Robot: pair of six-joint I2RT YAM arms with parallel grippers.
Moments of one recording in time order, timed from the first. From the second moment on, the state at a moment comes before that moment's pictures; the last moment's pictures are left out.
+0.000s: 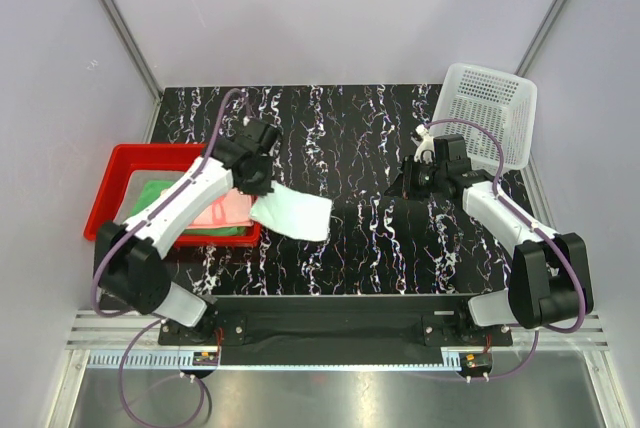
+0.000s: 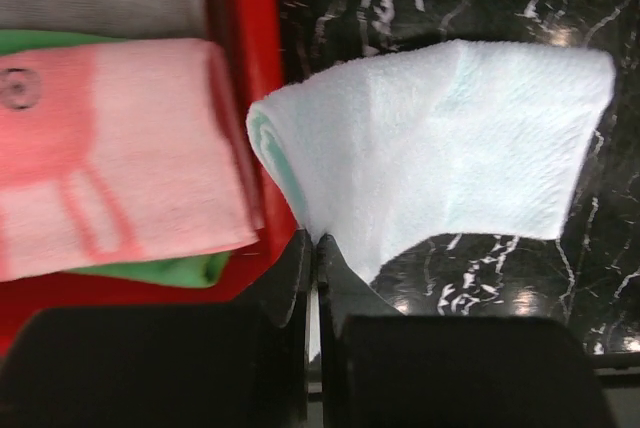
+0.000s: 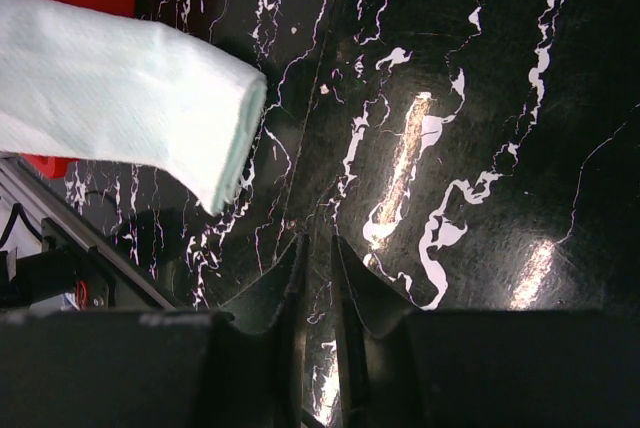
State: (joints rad) left arm -0.51 1.50 1.28 -0.92 -0.18 -0.40; right arm 0.22 1.39 0.88 -0.29 -0.52 0.34
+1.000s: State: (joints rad) left arm 0.05 1.36 1.24 -0.94 -0.46 -0.08; right arm 0.22 1.39 0.89 -0.28 -0.56 0.33
